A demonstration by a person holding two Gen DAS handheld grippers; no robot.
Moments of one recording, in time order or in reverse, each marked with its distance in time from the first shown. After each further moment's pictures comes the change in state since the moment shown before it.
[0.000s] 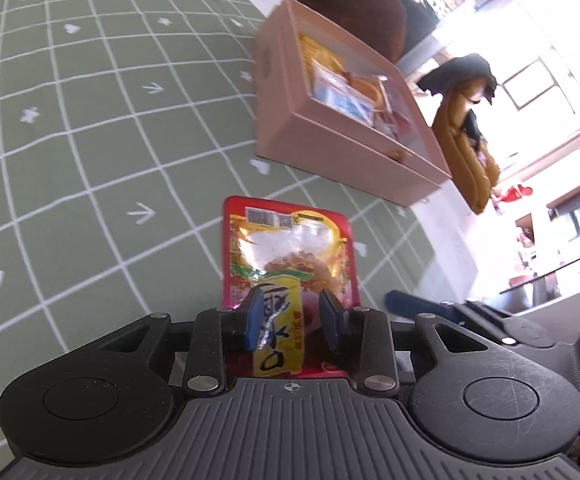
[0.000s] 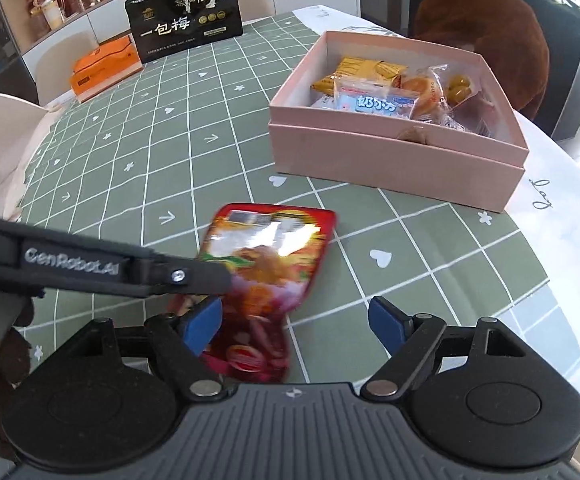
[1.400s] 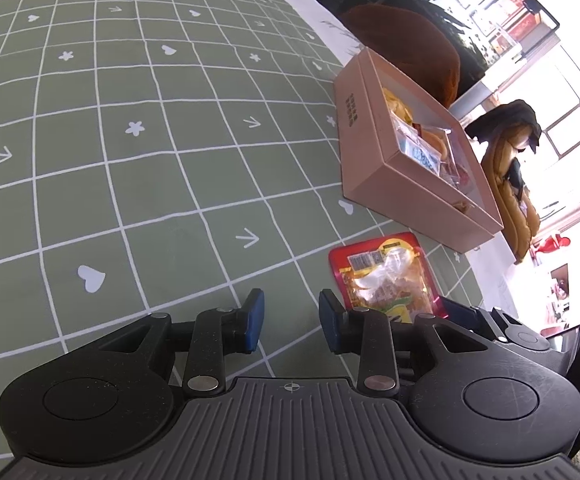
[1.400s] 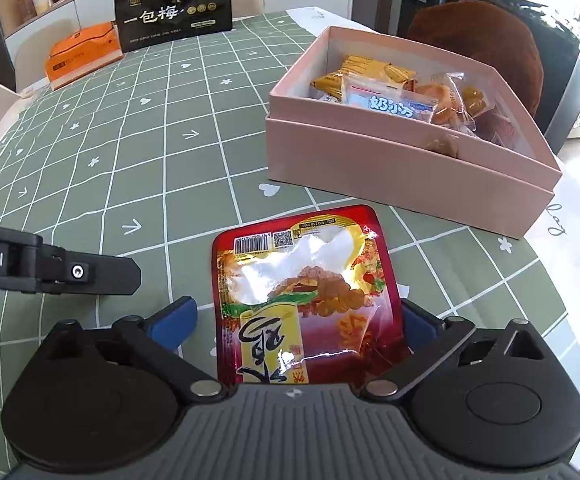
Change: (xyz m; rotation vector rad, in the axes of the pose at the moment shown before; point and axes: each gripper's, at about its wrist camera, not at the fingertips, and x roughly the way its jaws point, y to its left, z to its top) left arm -0.022 0.033 -0.004 -0.104 -0.120 0.131; right arm 0.046 0.018 0.009 -0.053 -0.036 -0.097
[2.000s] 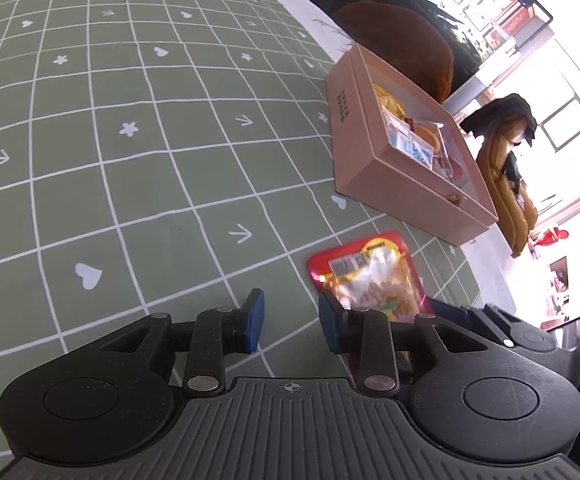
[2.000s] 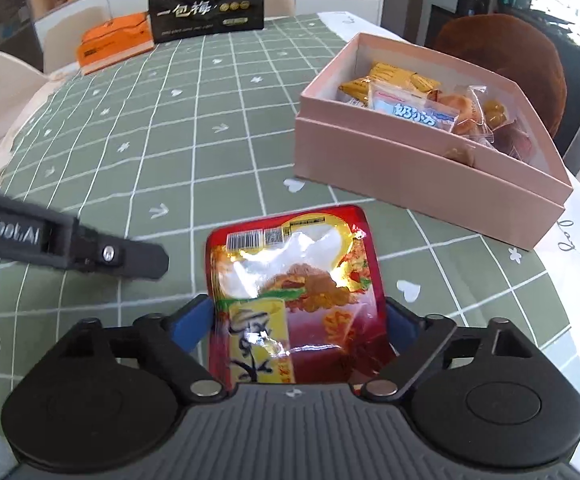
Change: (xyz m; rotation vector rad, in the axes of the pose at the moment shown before) left arm -0.004 -0.002 -0.003 0.020 0.002 -0.008; right arm -0.012 0.001 -0.004 -0.075 0.005 0.053
